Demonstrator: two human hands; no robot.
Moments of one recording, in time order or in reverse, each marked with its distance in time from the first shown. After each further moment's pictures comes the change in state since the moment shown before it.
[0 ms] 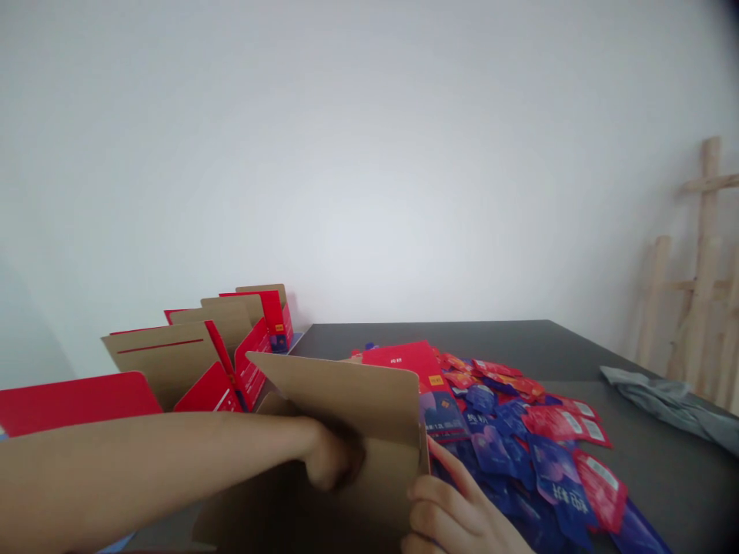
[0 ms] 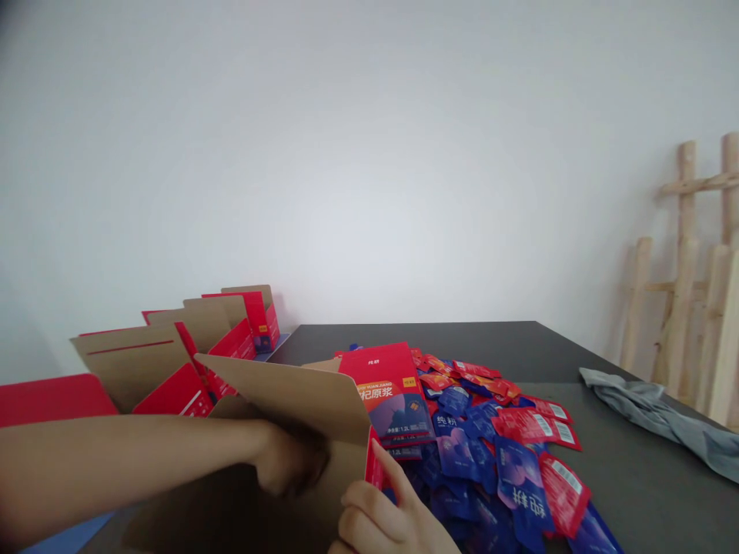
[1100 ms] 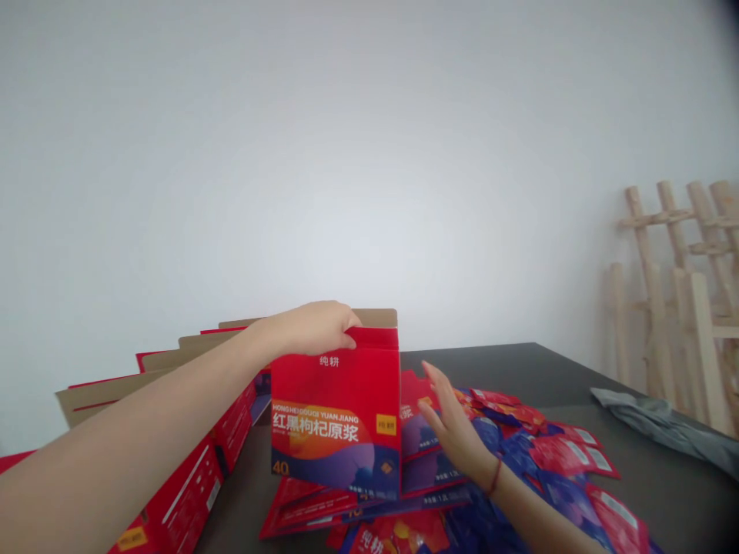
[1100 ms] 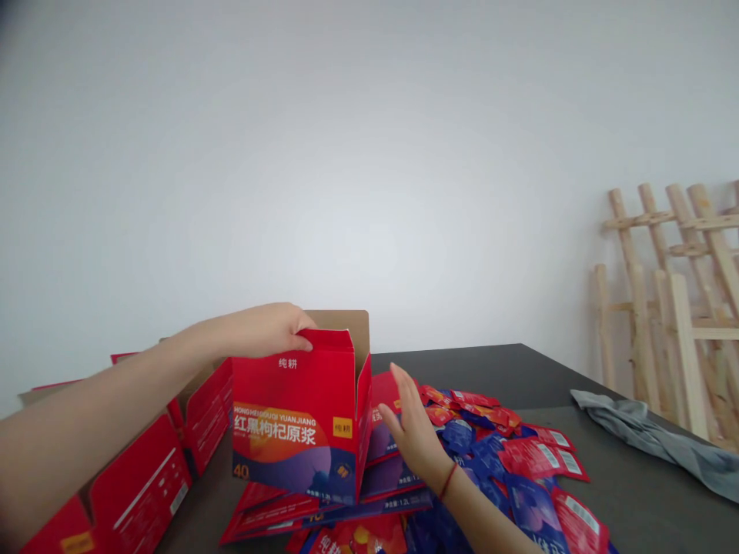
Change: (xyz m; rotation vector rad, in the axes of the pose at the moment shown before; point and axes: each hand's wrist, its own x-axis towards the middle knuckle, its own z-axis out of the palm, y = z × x) left_hand -0.129 0.059 -0.203 0.152 0.639 -0.311; right_hand 0.013 0.123 0.081 0.328 0.251 0.751
